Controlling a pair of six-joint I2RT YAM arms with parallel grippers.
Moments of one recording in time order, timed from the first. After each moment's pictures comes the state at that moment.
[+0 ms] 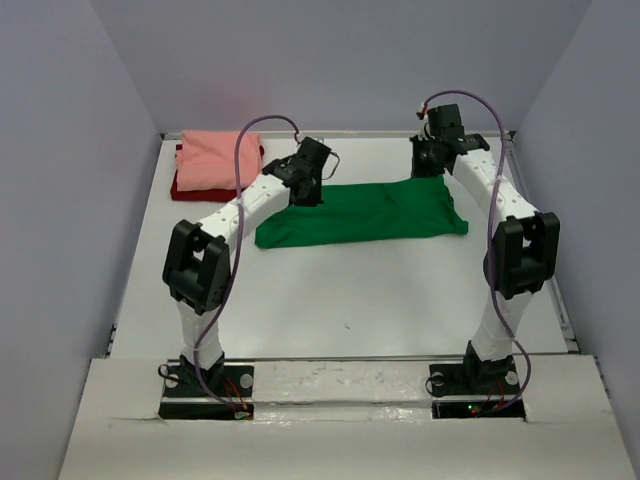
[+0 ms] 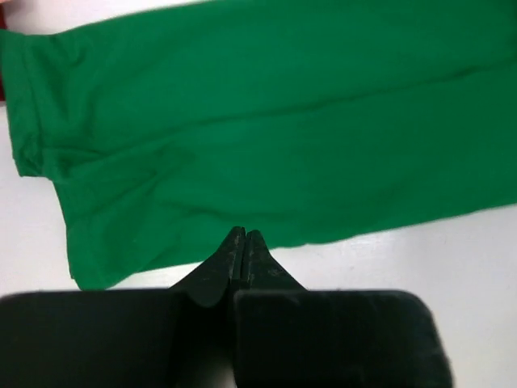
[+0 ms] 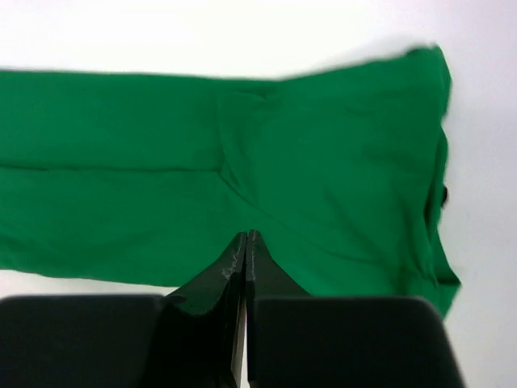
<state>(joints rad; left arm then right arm) -0.61 1.89 1.63 -0.68 -0.27 -0.42 0.19 1.93 1.79 -0.70 -0.05 0.10</state>
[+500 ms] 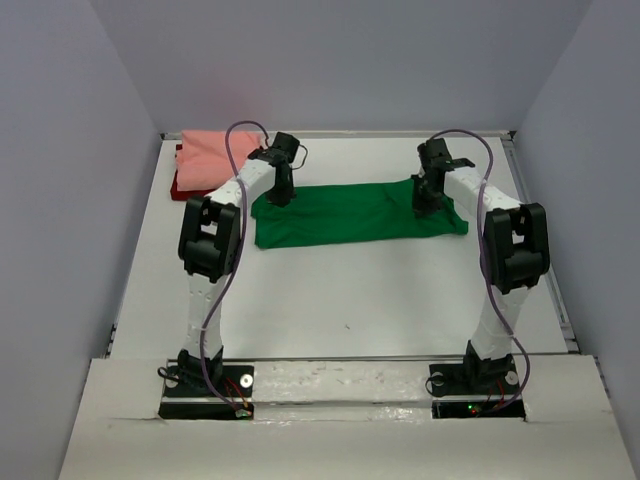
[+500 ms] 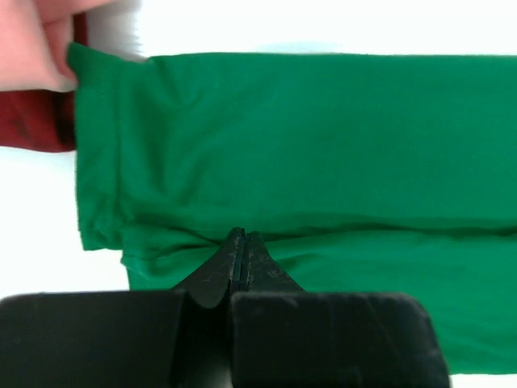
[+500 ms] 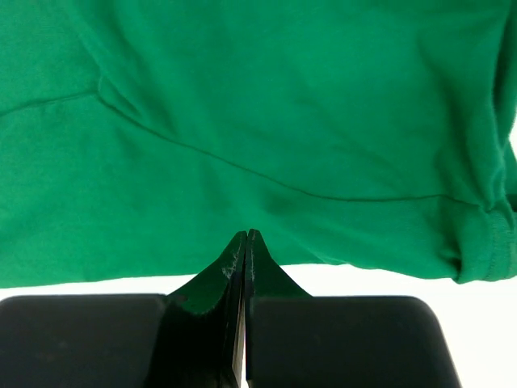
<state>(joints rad) -0.37 2.17 1.80 -0.74 -0.19 -0.40 0.19 1.96 1.53 -0.70 0.07 0.27</state>
